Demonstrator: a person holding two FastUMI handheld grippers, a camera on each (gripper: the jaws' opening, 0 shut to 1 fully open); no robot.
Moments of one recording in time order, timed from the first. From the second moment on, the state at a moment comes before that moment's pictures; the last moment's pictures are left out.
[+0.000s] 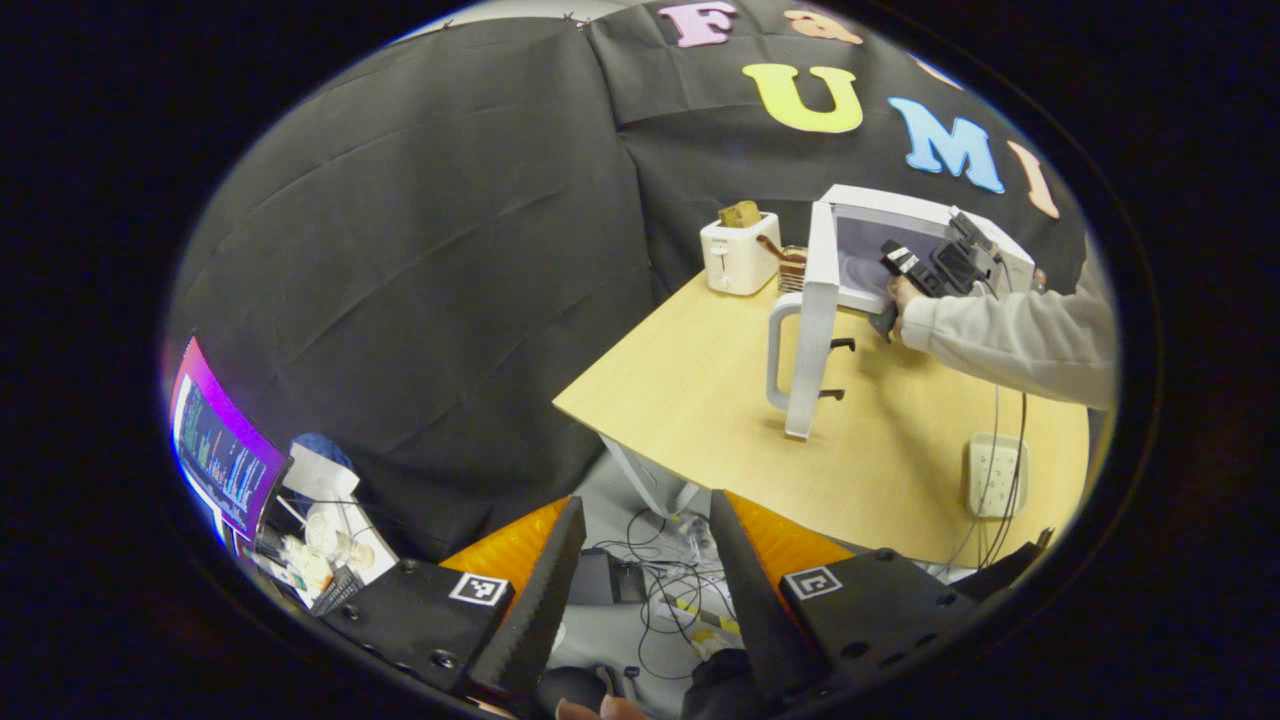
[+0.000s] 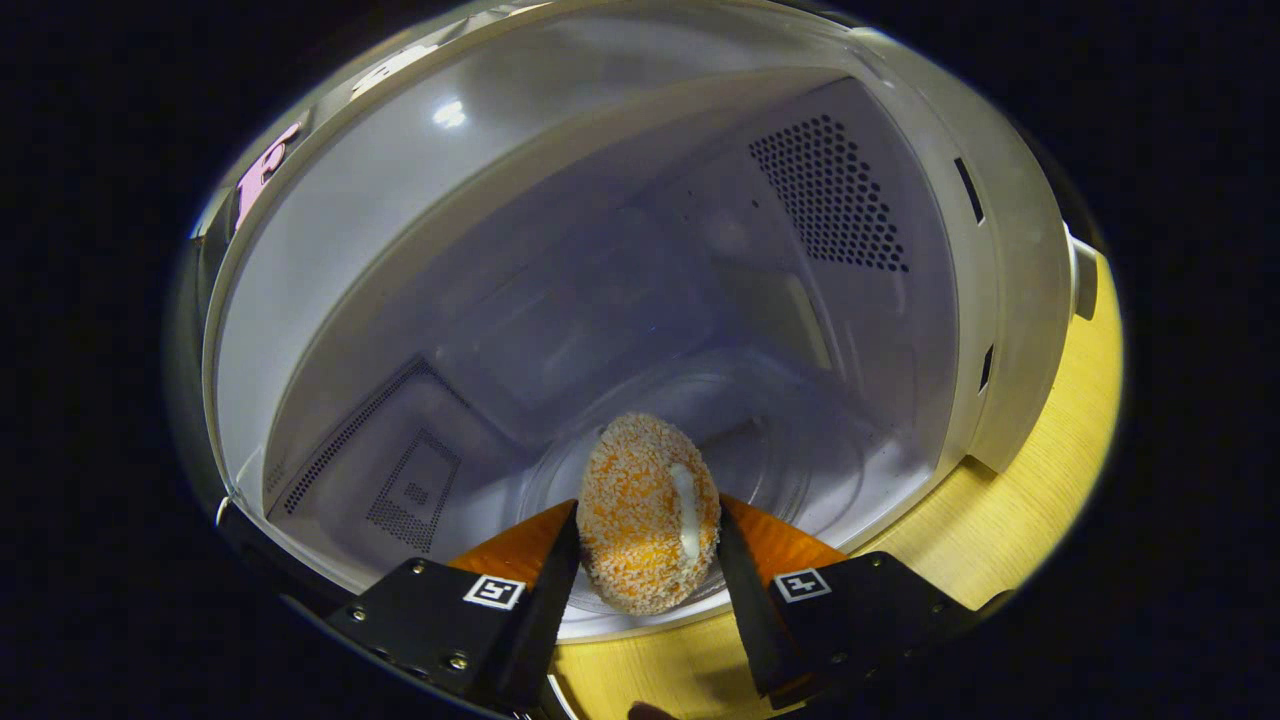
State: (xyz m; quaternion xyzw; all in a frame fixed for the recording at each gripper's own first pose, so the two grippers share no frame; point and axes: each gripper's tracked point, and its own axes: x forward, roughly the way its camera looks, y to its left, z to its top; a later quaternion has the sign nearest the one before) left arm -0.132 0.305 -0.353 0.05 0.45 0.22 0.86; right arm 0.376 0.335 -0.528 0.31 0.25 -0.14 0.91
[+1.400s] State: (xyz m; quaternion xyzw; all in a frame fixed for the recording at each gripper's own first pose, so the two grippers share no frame) left arm 0.044 0.352 -0.409 -0.02 0.32 0.01 0.95; right arm 0.163 0.315 -0.365 0.13 0.28 0.02 0.95
